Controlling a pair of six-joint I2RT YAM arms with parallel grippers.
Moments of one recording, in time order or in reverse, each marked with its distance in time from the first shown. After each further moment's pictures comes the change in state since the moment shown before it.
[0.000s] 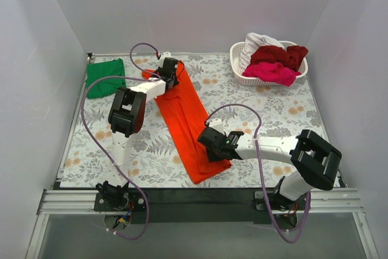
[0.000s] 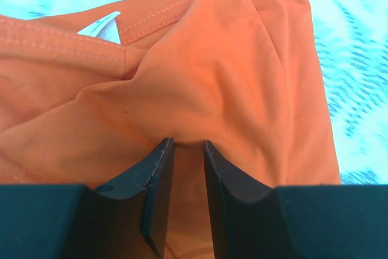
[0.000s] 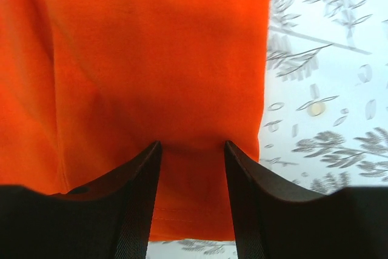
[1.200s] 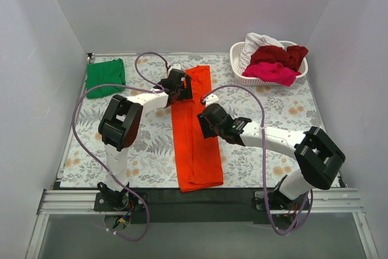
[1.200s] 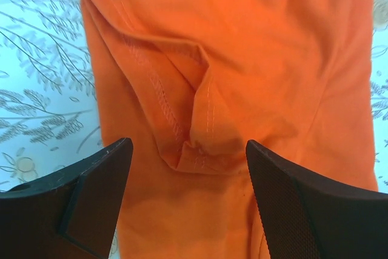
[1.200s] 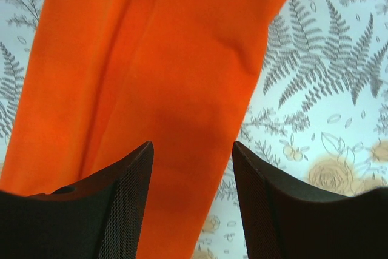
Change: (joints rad) left arm -0.129 -0.285 -0.324 0.014 0.092 -0.010; right arm -0.153 -0.037 0.073 0.260 -0.028 -0.333
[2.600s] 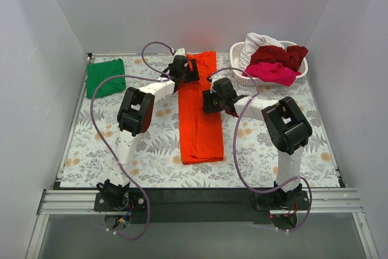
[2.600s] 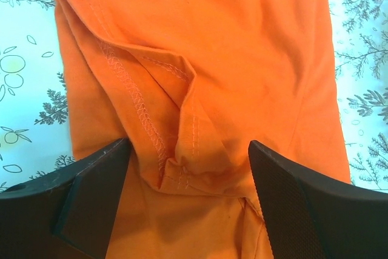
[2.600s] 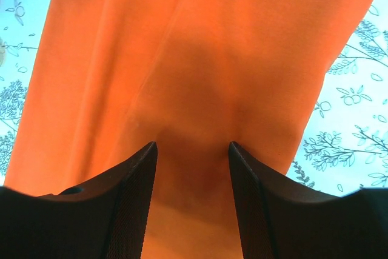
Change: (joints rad) left arm 0.066 0.392 0.475 0.085 0.129 -0.021; right arm -0.352 0.459 0.269 0.273 -0.413 -0.120
